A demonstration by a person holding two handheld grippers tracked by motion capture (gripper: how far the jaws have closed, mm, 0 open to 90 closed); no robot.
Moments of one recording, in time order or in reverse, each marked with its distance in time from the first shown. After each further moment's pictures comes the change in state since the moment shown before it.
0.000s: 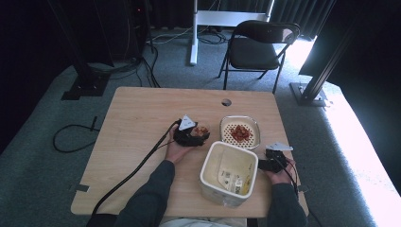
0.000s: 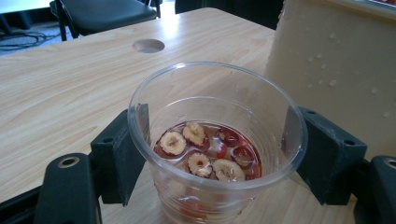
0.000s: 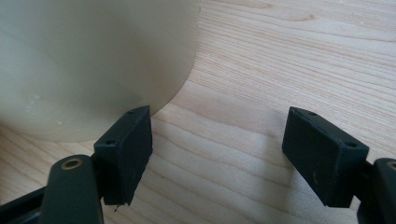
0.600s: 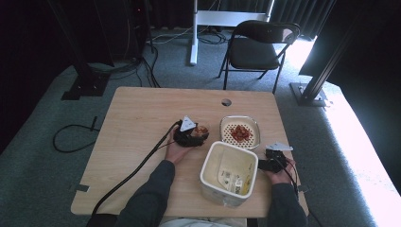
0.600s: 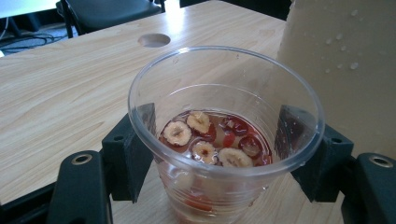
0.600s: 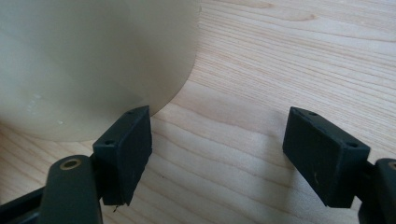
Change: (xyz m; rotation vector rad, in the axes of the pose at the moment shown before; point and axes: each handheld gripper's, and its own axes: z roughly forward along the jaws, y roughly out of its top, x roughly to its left) left arm 0.001 -0.005 0.004 0.018 0.026 0.031; right arm 0.000 0.000 0.000 0.000 0.002 -0.001
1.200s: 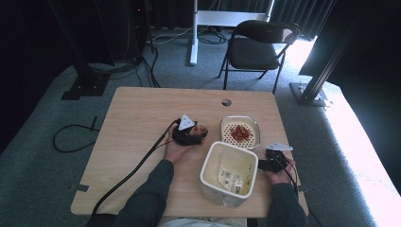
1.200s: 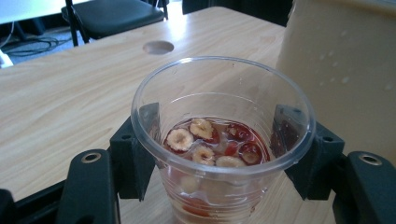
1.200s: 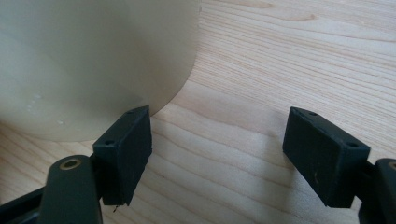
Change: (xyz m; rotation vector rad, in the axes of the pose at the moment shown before) left arm 0.001 0.009 -0.010 -0.014 0.009 0.006; right arm 0.000 0.000 0.000 0.000 0.000 -0.001
